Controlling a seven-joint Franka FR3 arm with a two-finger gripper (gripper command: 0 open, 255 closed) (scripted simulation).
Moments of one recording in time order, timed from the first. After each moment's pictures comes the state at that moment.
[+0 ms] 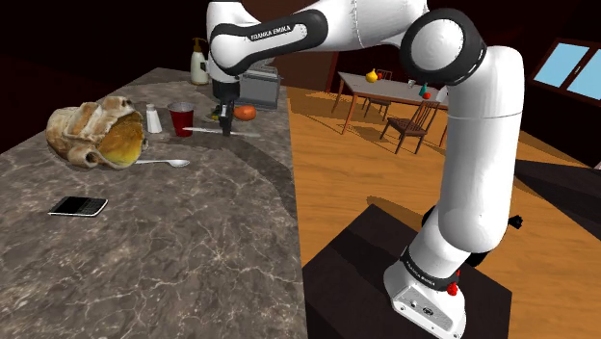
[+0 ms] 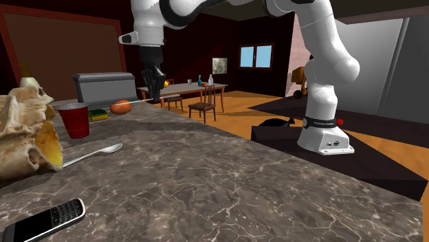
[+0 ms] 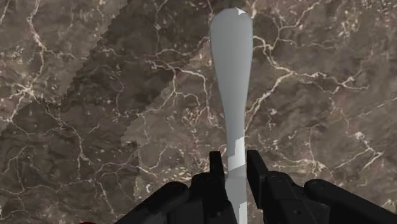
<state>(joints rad) 0.06 0.42 0.23 -1.56 -0.15 1.99 -0.49</state>
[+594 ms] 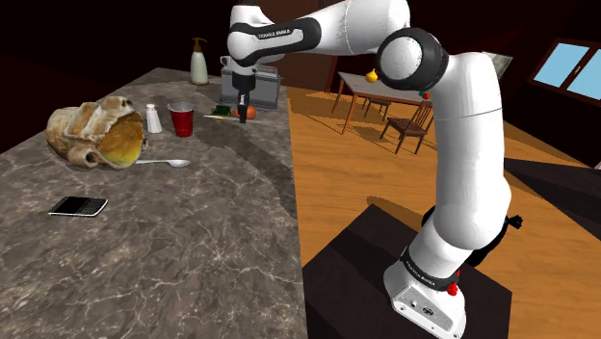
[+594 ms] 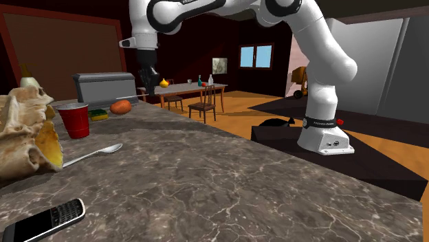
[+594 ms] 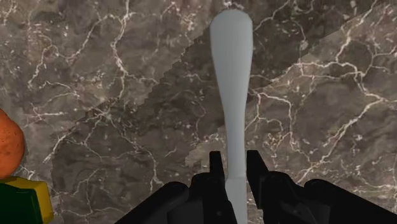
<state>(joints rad) -0.04 0.56 0.18 -1.34 -0.14 1.92 -0.67</state>
